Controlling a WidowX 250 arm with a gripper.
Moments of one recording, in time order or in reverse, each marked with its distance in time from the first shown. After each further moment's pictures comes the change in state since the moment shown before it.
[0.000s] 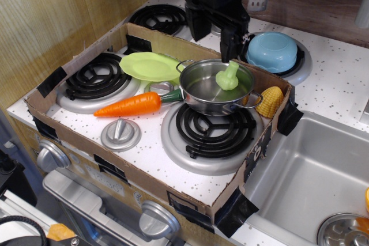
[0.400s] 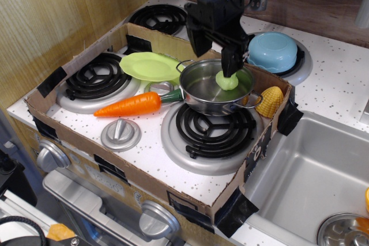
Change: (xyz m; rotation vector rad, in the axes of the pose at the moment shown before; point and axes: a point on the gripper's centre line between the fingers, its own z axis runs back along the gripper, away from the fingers) arm -0.005 -0.004 -0.026 -0.003 -0.031 0.035
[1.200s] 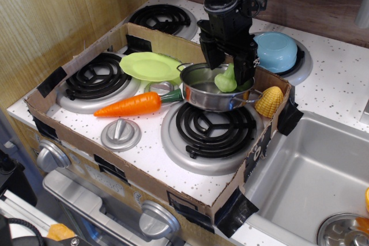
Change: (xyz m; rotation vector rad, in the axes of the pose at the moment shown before) arm 0.019 0.001 -0.036 -0.121 0.022 0.025
